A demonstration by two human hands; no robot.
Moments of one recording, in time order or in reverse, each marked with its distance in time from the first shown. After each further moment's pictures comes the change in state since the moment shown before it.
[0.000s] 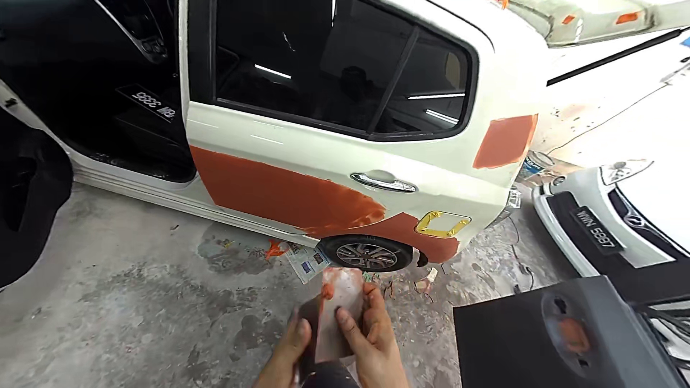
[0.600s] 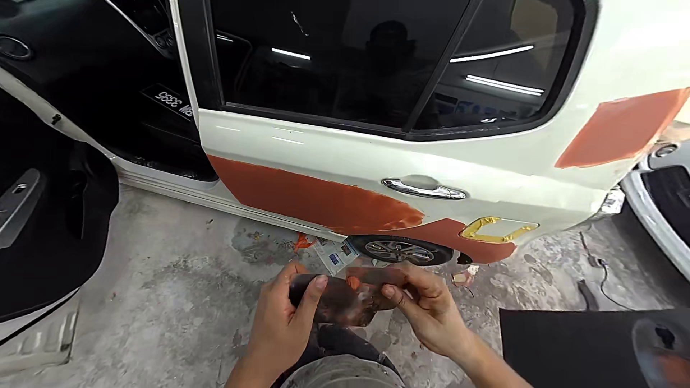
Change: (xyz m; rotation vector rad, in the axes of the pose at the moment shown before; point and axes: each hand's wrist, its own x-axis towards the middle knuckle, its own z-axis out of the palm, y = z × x) left_hand 0.120 0.111 -0.010 1.108 0.261 0.491; right_hand 0.168 -0.008 -0.056 -0.132 -0.443 -0.404
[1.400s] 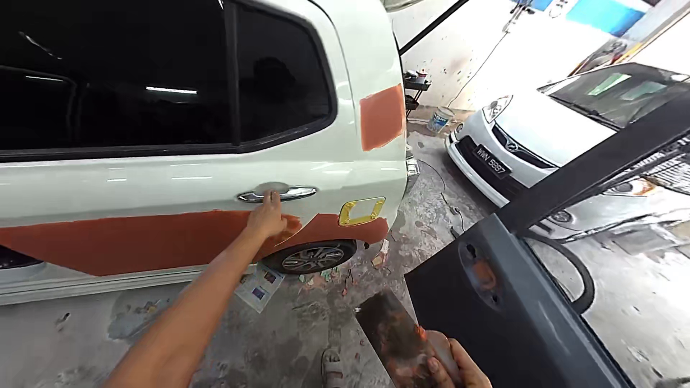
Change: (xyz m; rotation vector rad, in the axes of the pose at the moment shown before) left_hand 0.196 -0.052 0.340 0.861 -0.604 0.009; right_hand -0.331 -0.082 -0.167 -0.543 0.696 0.560
